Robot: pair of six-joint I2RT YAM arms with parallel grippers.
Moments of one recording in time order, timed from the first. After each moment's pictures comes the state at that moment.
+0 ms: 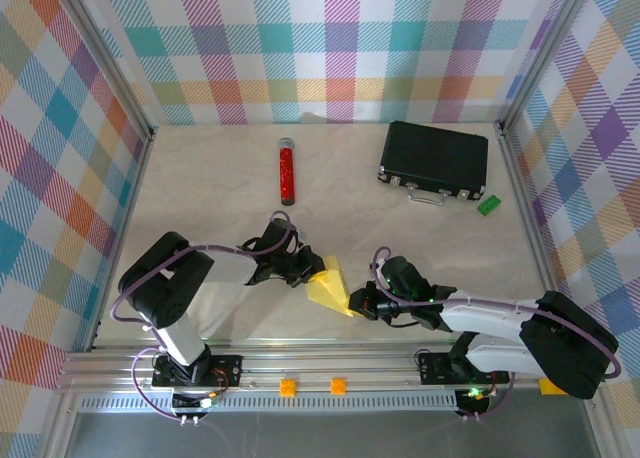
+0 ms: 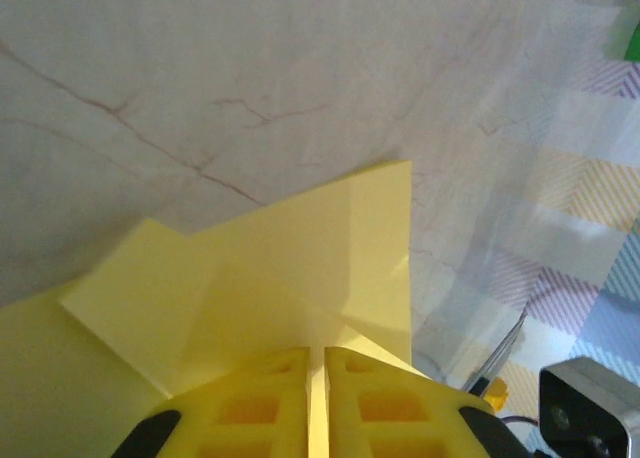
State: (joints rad) left arm -0.64 1.68 0.65 0.20 0.52 -1.12; right arm 0.85 1.17 0.27 0.18 -0.44 1.19
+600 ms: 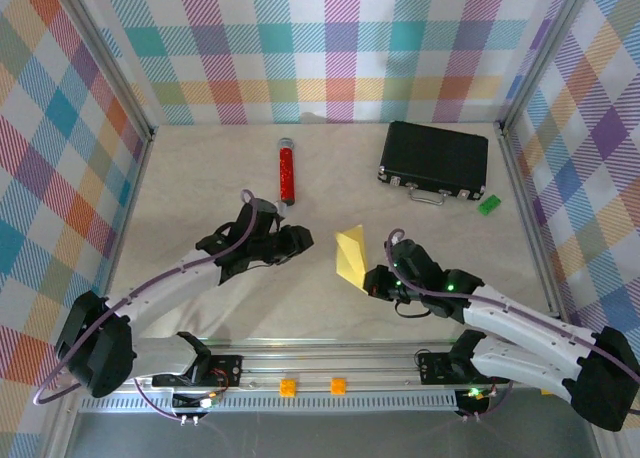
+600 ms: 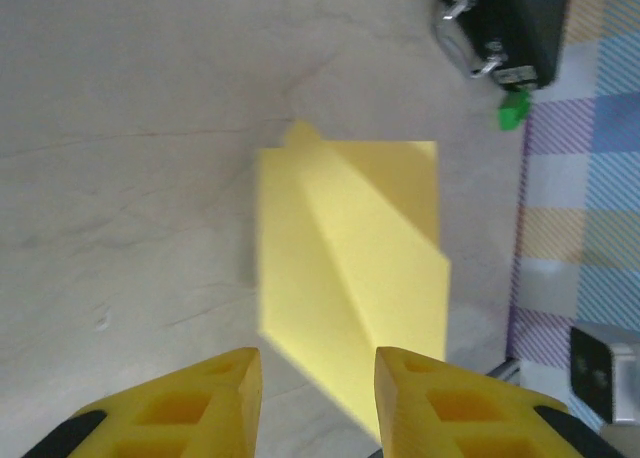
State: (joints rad) left arm -0.64 1.24 0.80 -0.30 0.26 -1.00; right arm 0.85 0.92 0.56 -0.46 -0.10 0.96
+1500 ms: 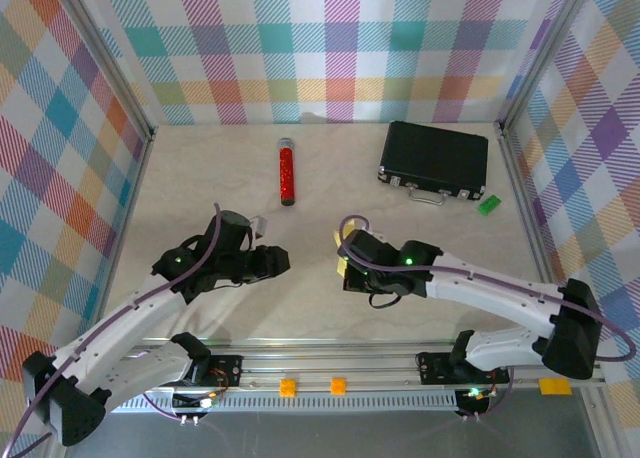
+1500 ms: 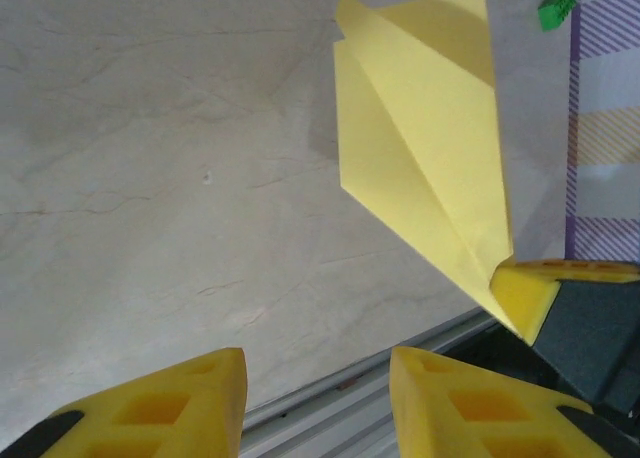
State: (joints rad) left arm -0.61 0.92 0.82 -0.73 0.28 -0.81; right arm 1.07 1.28 1.03 -0.86 0.18 1.01
